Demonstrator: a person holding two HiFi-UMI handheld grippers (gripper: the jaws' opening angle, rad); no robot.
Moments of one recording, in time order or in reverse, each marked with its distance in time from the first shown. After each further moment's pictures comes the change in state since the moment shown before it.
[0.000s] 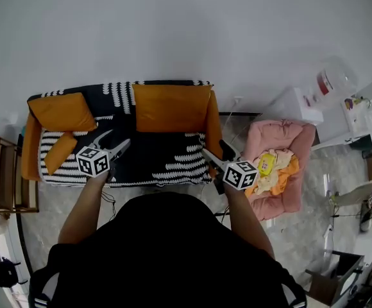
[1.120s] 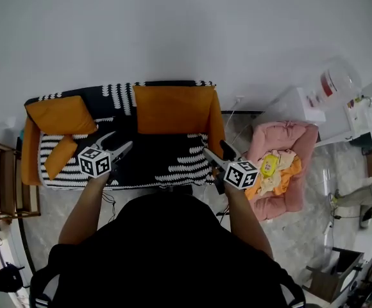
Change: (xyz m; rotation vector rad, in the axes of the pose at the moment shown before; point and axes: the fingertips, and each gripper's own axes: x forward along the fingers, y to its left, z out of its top) left arm 0.023 0.034 -0.001 -0.024 0.055 -0.052; right arm 0.040 -0.011 0.001 0.056 0.010 -0.031
